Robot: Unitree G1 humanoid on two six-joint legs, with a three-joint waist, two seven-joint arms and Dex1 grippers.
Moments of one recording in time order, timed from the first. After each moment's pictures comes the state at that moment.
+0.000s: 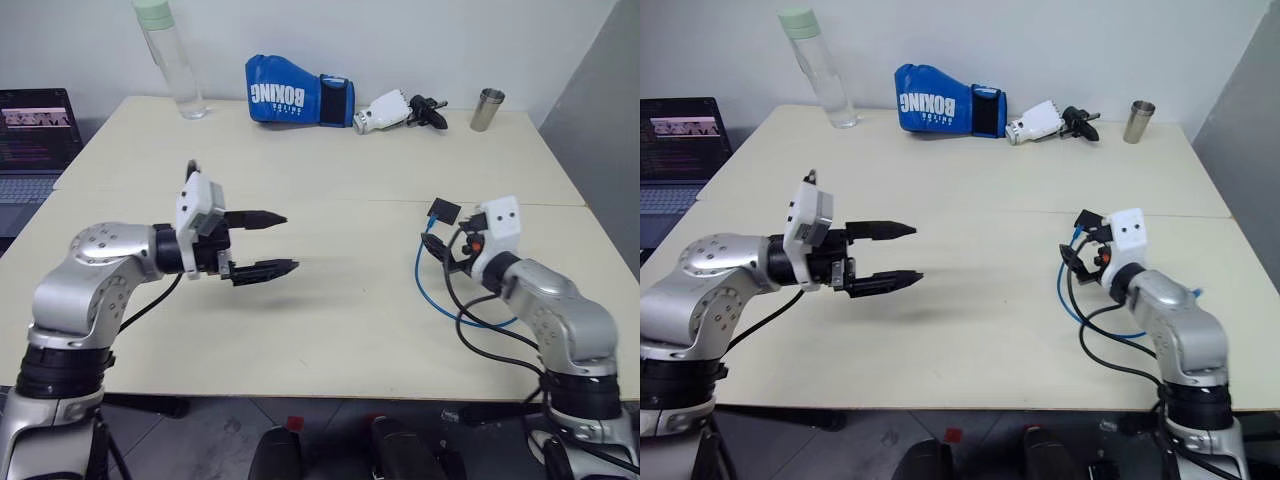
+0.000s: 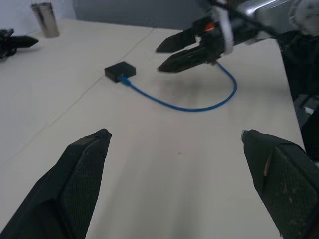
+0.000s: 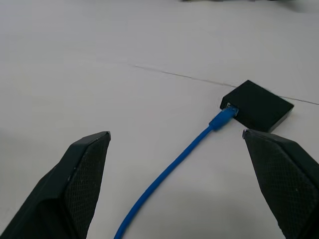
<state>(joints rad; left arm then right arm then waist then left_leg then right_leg) -0.54 0.81 0.05 -0.14 -0.58 0.53 -1.20 -0.45 -0.33 -0.10 -0.20 0.31 0.82 0.17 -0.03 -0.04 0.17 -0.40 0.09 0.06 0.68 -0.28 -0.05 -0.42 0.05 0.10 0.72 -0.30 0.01</state>
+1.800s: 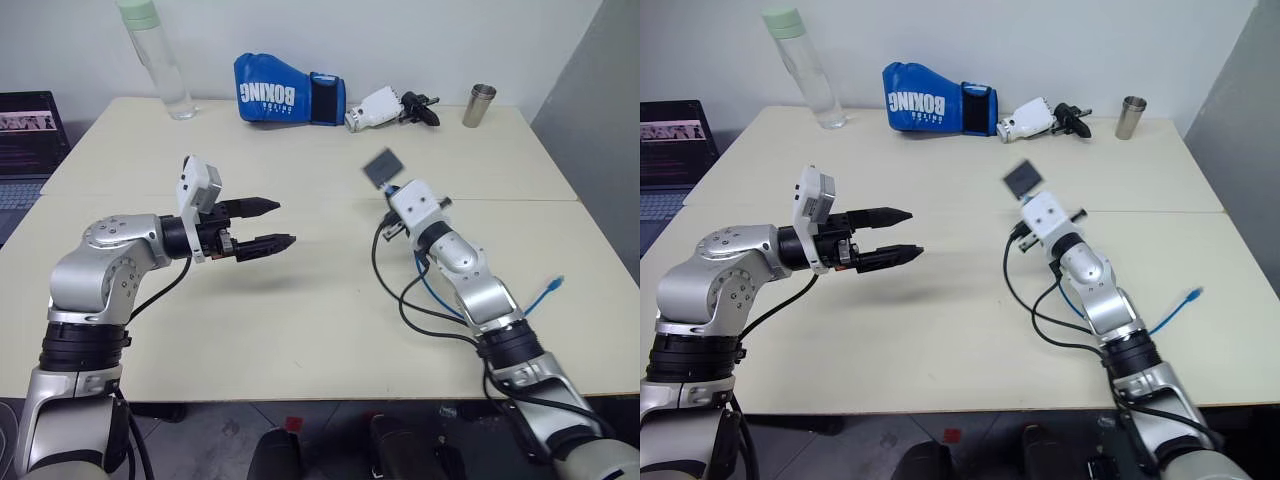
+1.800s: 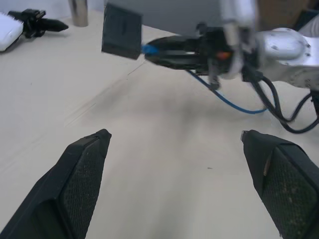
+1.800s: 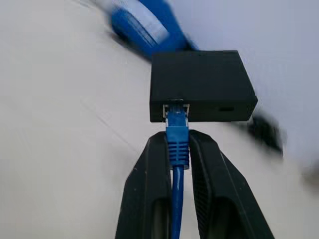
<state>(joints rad) -0.60 0.75 0.11 0.07 -0.59 0.63 -1.12 -0.65 -0.40 0.34 0.15 -0.24 -0.07 0.28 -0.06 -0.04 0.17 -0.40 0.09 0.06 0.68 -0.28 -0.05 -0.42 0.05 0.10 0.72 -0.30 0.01</state>
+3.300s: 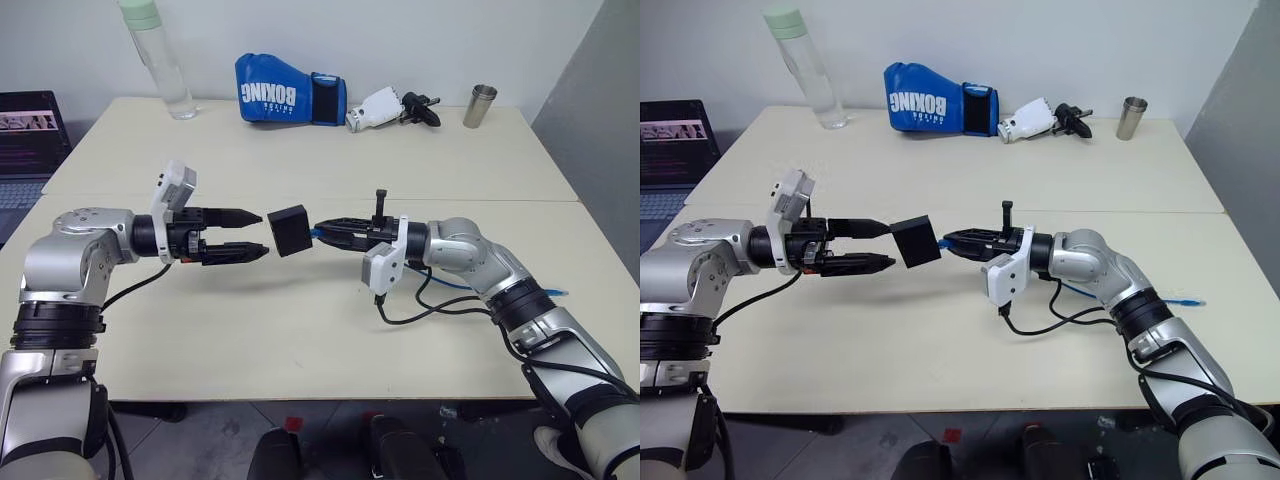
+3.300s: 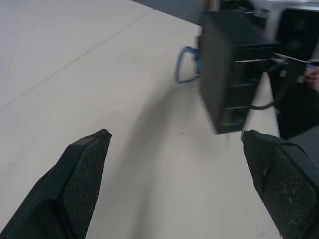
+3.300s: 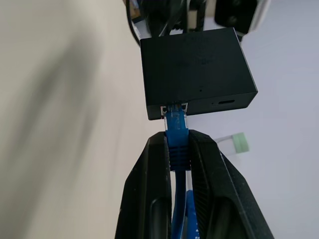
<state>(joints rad) -0.63 0.89 0.05 0.18 -0.55 0.63 -1.45 -0.89 -0.46 0.47 0.47 -0.30 -0.83 0.58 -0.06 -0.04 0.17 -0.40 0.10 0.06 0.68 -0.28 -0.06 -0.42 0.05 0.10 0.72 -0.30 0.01</state>
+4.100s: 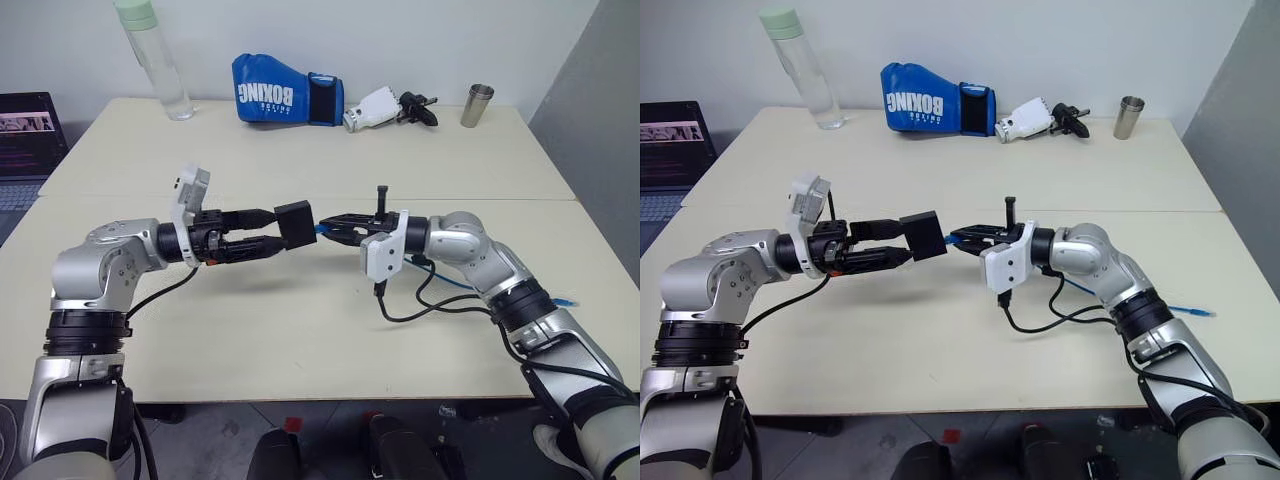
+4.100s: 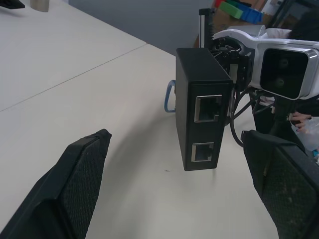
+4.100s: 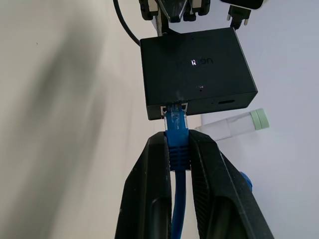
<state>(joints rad) -0.66 0.74 0.08 0.21 -0.62 0.71 -1.31 -0.87 -0.46 0.43 0.41 -0.26 -0.72 0.68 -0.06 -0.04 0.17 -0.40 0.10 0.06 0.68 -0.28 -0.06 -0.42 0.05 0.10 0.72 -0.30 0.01</state>
